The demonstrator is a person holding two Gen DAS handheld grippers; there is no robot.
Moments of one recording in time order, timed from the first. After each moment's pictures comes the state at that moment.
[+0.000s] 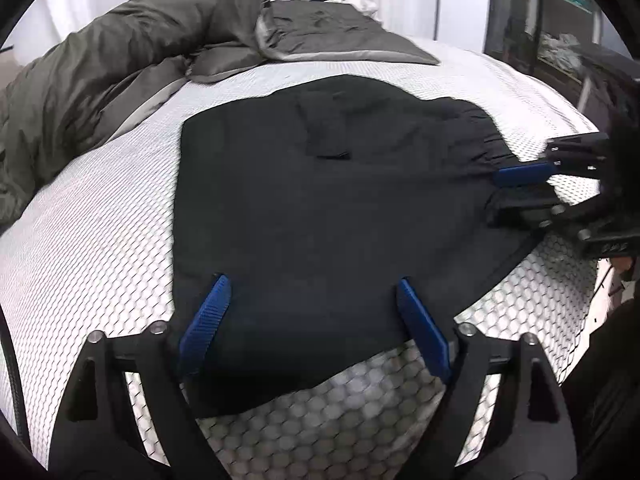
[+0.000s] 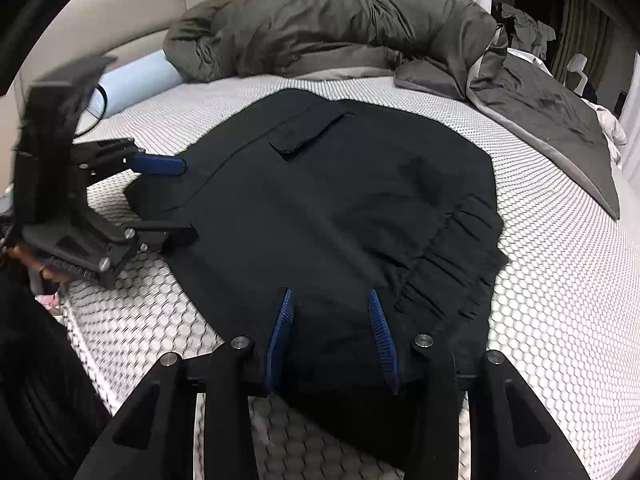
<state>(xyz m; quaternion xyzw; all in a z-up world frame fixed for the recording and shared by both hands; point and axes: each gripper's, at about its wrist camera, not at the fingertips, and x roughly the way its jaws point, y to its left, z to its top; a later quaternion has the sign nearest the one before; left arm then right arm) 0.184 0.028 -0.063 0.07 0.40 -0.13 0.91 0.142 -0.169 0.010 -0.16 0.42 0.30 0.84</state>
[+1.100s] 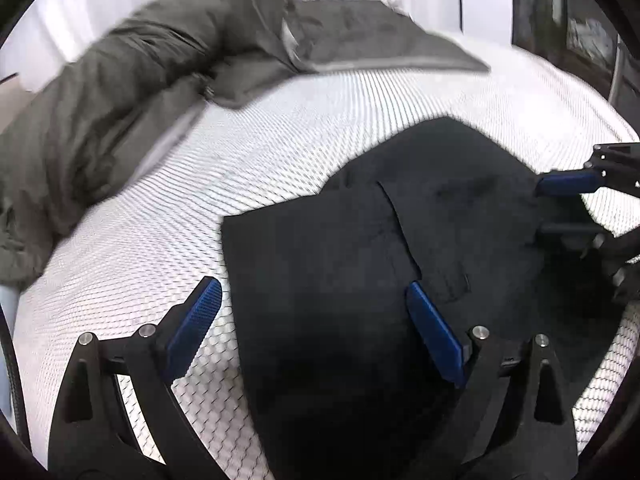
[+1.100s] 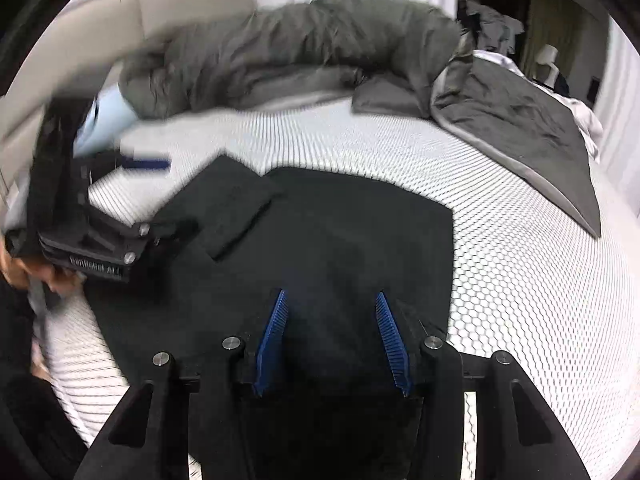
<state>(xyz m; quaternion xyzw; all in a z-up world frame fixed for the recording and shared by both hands) 0.300 0.043 -0.030 0.12 0.41 -0.09 0.90 0.223 -0.149 0.027 -0.16 0.42 0.24 0.86</state>
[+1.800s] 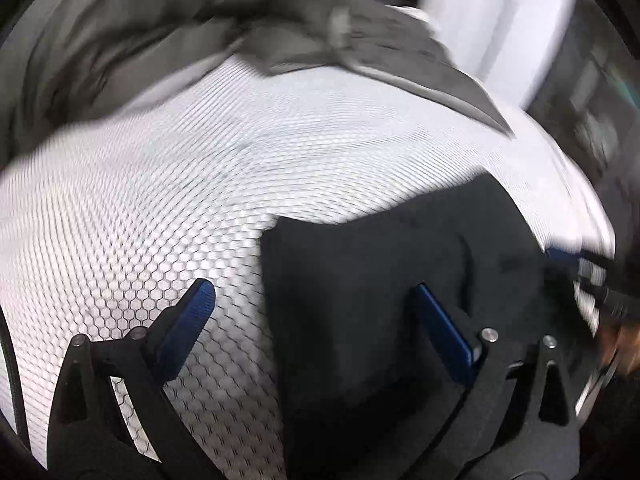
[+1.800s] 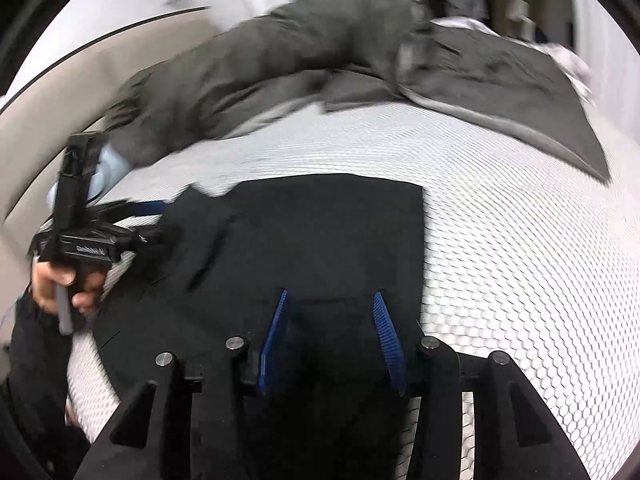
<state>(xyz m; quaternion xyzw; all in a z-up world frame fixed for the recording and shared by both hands) 0.348 0.126 -0.047 -0.10 0.44 -0.10 0.89 0.258 -0.211 0.021 -0.02 0.44 0.22 0.87</state>
